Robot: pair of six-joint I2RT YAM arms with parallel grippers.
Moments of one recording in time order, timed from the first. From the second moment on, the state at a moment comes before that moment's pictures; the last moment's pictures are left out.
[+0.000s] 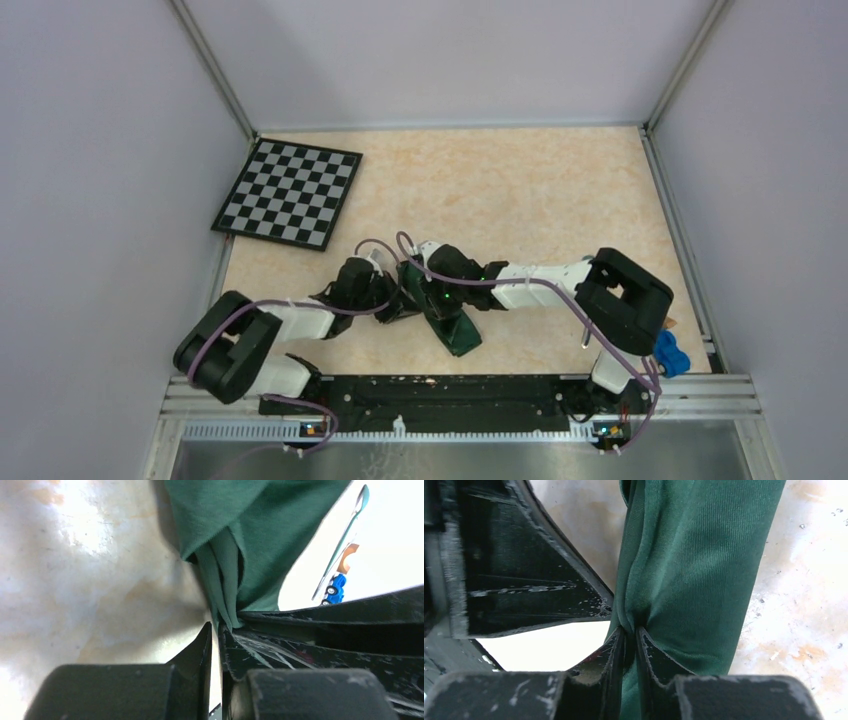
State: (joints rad) left arm -0.54 1.41 0.29 0.42 0.41 -1.11; right arm 1.01 1.72 0.93 -0.10 -0.08 0.35
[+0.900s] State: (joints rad) left arm -0.47 1.49 0.65 0.07 0.37 -0.80; right arm 0.96 1.69 0.88 -0.03 -0.11 0.38
